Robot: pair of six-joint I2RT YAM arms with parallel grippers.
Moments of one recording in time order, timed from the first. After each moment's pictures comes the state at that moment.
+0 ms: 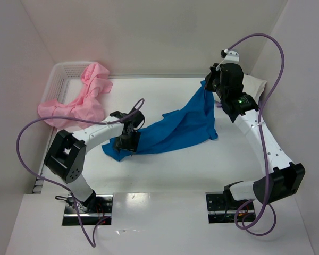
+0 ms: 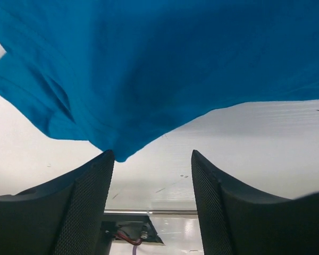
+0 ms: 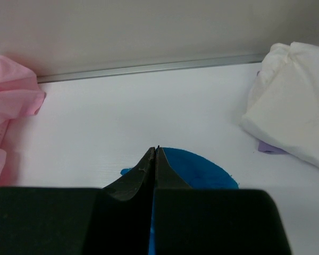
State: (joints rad) left arm -0.57 1.67 1.15 -0.96 -0.14 -0.41; right arm 0.29 1.34 1.40 -0.31 0.18 0.28
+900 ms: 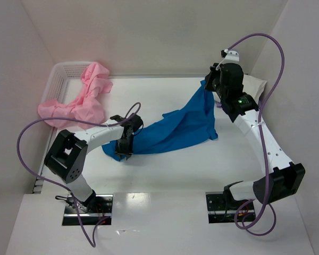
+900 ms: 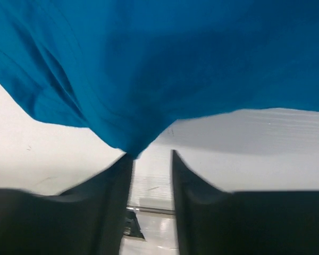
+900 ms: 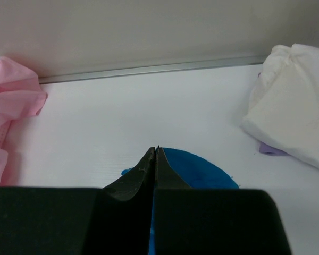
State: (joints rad) left arm -0.57 1.67 1.07 -0.95 -0.15 -0.56; right arm 0.29 1.34 1.40 -0.31 0.18 0.28
